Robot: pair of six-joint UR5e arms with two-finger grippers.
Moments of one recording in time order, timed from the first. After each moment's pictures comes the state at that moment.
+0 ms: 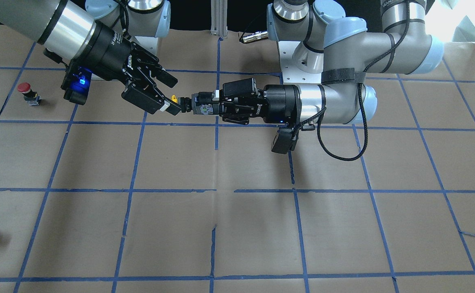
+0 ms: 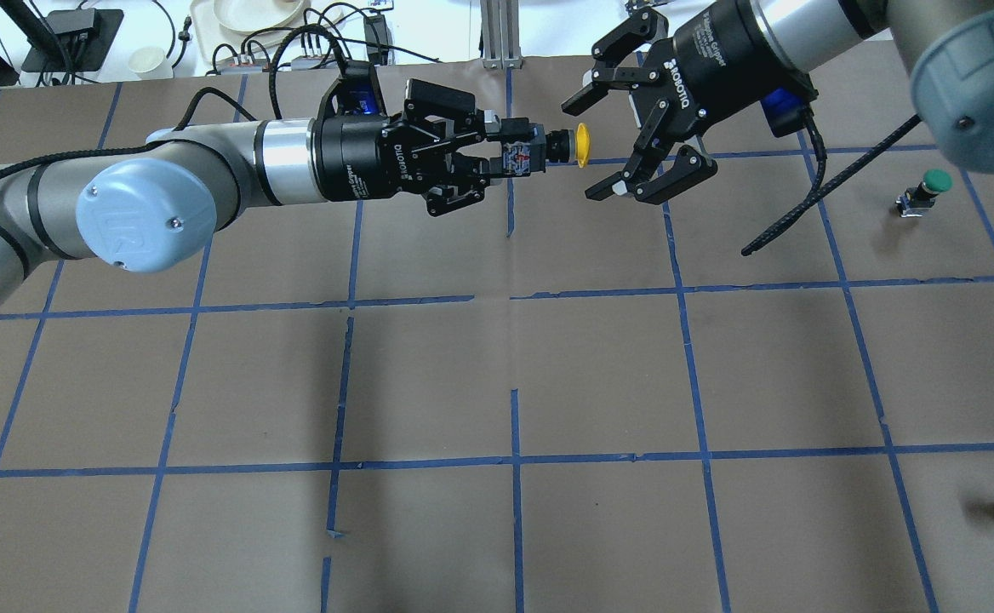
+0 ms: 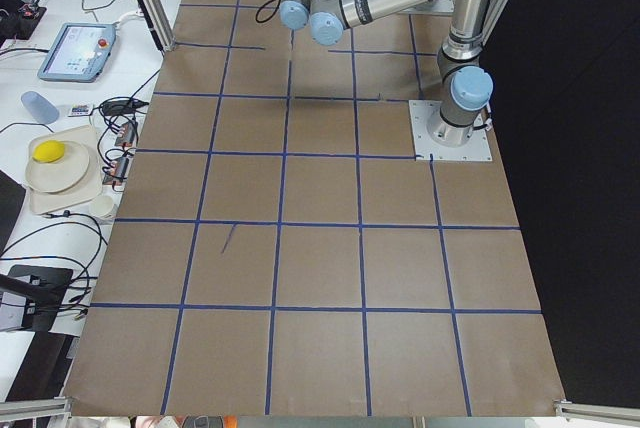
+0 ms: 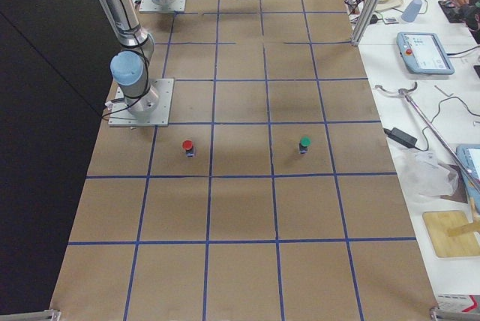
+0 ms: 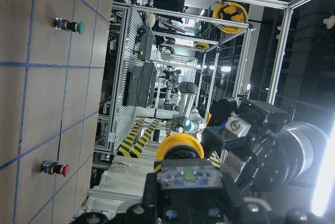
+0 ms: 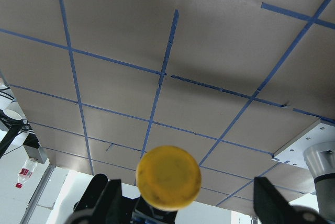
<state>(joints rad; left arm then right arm) -1.56 -1.75 -1.81 -1.79 0.00 0.47 1.53 -1.55 1.61 -1.61 -0.79 1.24</state>
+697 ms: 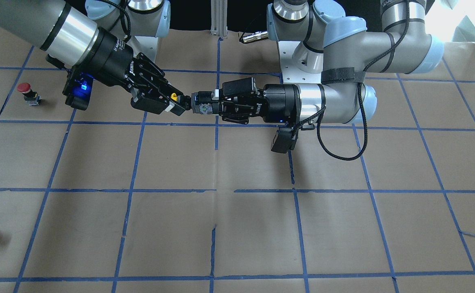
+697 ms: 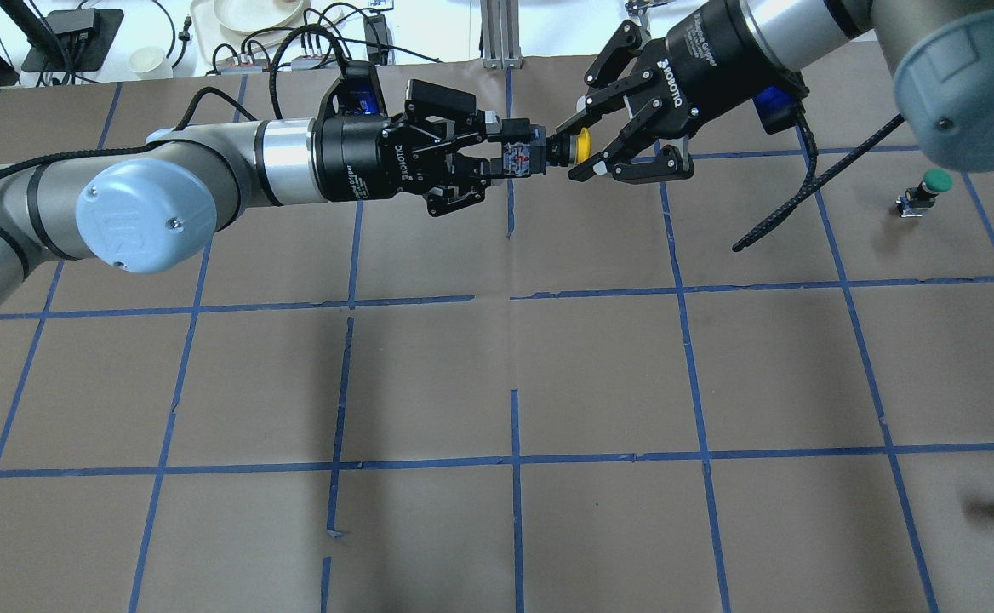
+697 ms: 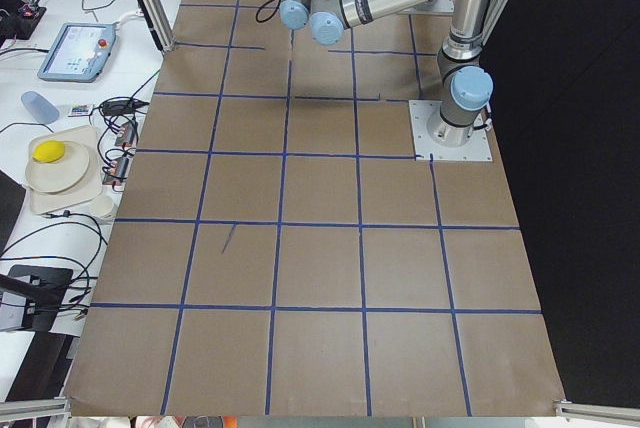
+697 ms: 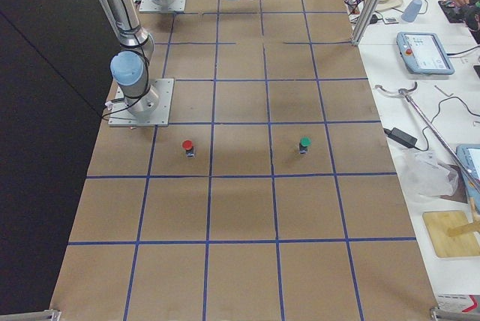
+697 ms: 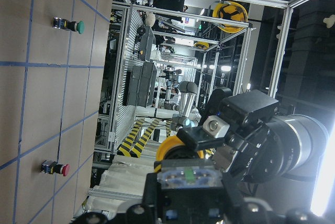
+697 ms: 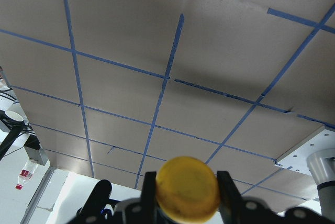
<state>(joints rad) -1.56 -1.75 -1.81 -1.79 0.00 0.47 1.54 -1.54 1.61 -1.64 -0.80 1.24</state>
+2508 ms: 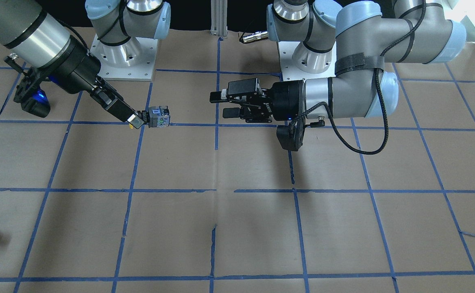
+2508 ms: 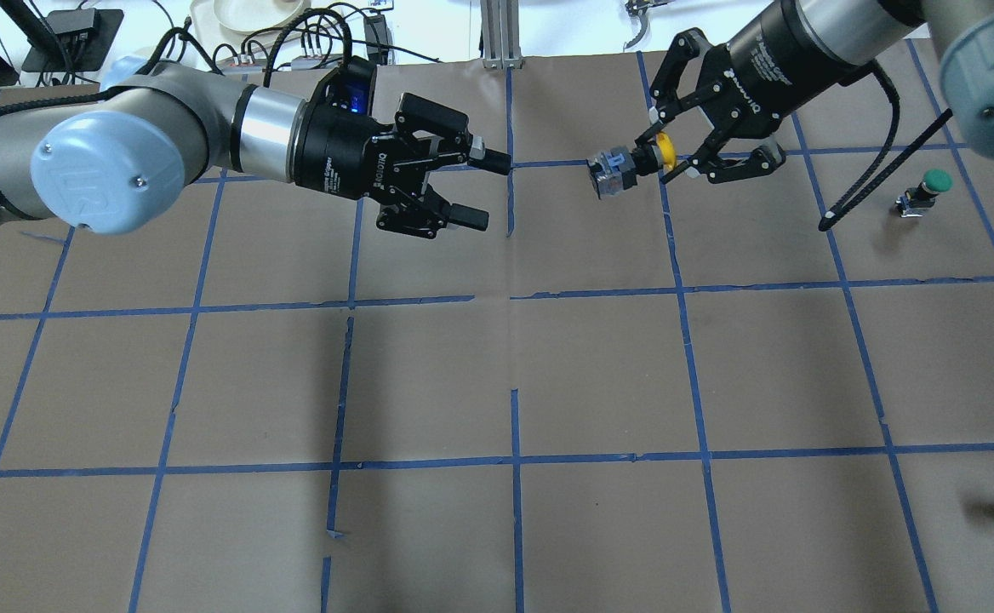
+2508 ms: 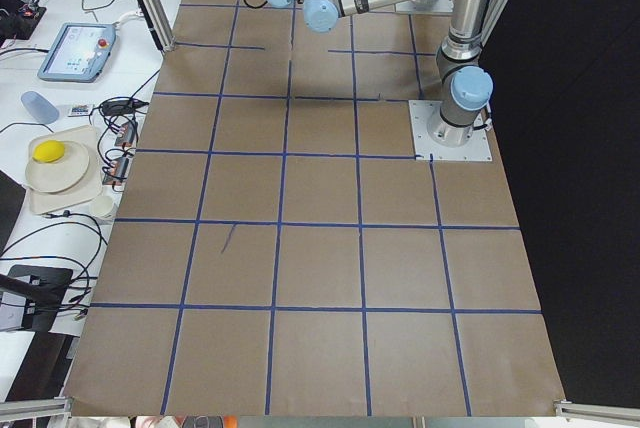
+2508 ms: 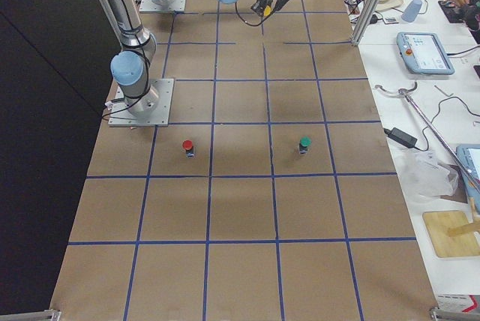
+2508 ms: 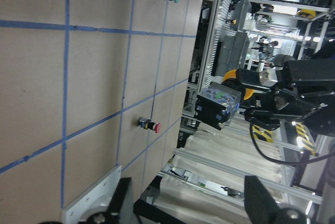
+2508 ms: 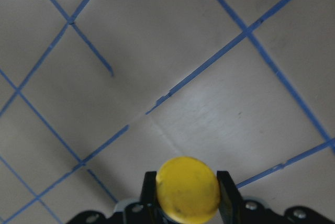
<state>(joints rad) -1.54 -1.75 -1.68 -1.72 0.56 0.29 1.48 -1.55 1.62 -1.64 -1.25 0.52</state>
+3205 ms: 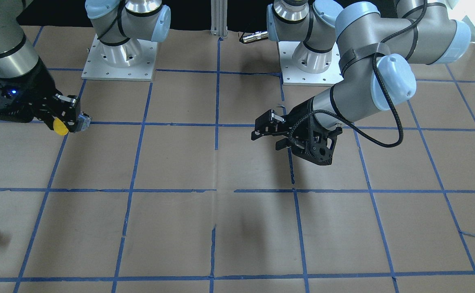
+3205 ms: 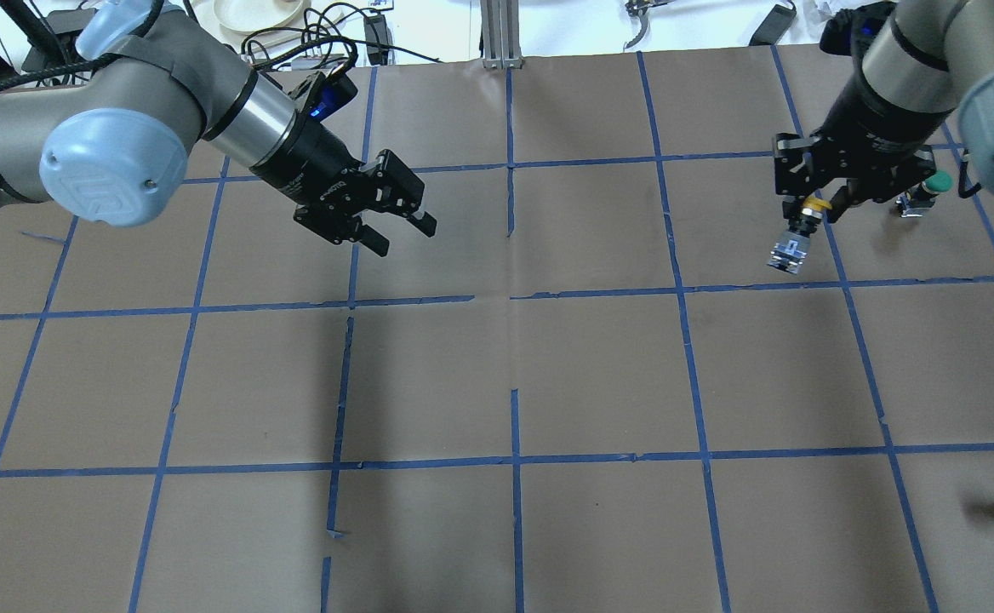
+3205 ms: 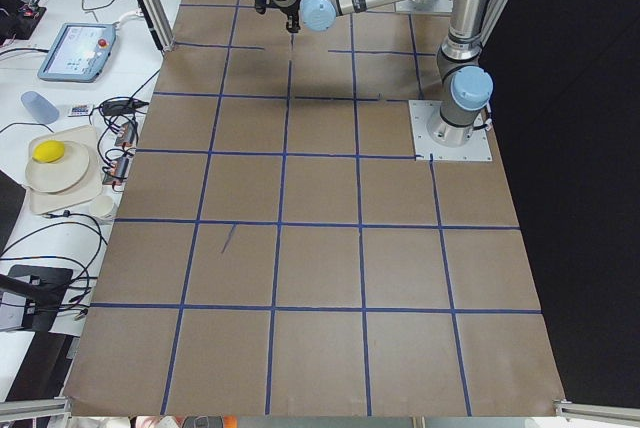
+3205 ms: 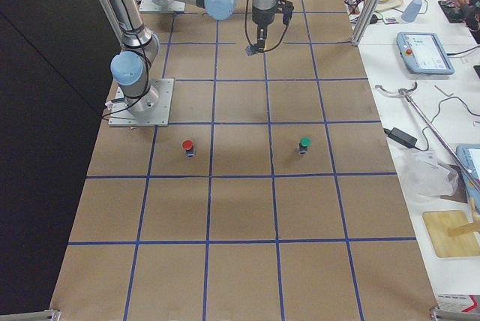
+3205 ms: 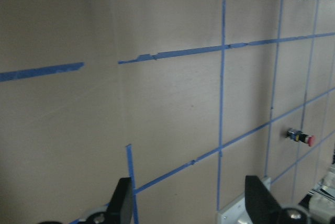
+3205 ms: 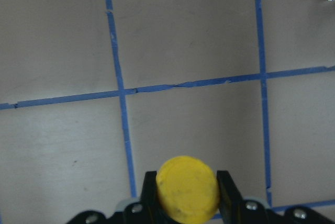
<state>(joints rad) -1.55 -1.76 -1.66 -1.45 1.11 0.16 1.35 -1.59 1.76 -1.81 -1.59 -0.17</state>
